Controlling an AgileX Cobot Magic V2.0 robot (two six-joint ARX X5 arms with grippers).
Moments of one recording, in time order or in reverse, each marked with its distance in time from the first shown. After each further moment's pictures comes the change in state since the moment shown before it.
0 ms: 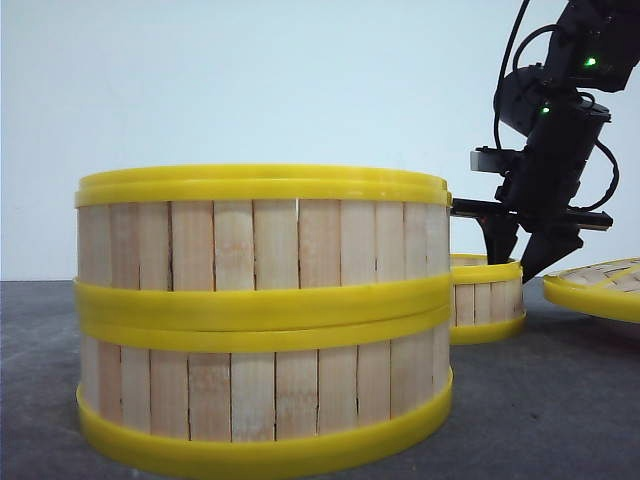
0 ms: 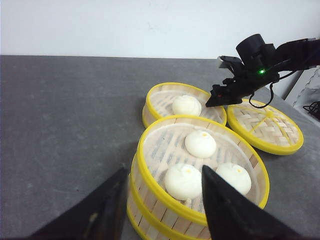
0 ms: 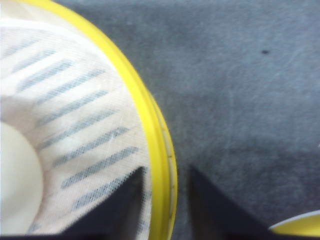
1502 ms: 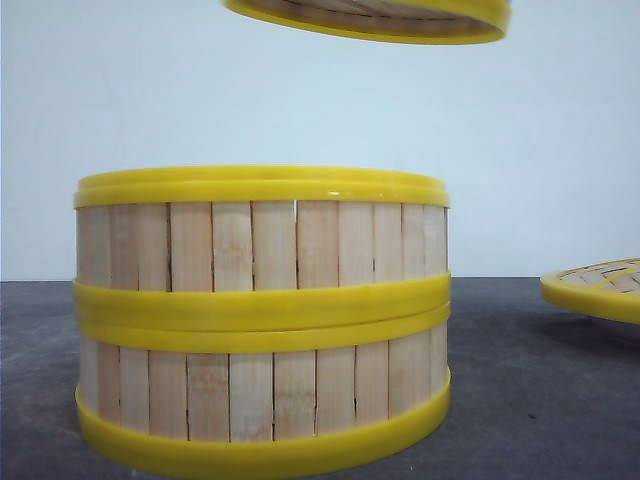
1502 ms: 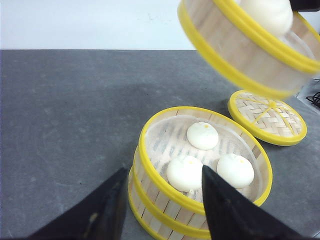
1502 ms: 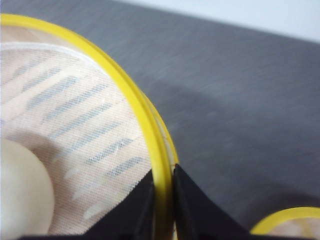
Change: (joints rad) left arm 0.000 0.000 0.000 -0.028 0.000 0.023; right arm 0.213 -0.486 0.304 -0.507 -0.185 -0.104
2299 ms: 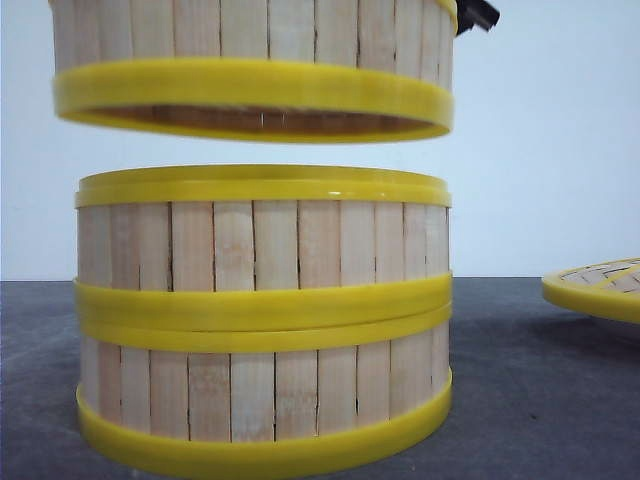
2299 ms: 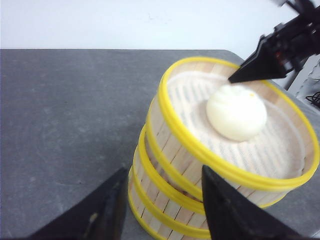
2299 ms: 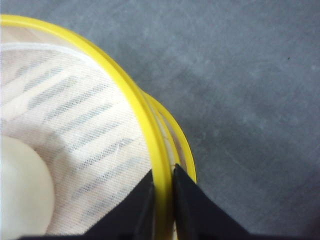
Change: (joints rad) left arm 0.000 0.000 0.000 0.000 0.005 0.000; right arm 0.224 0.063 -0.215 0.092 0.063 -0.045
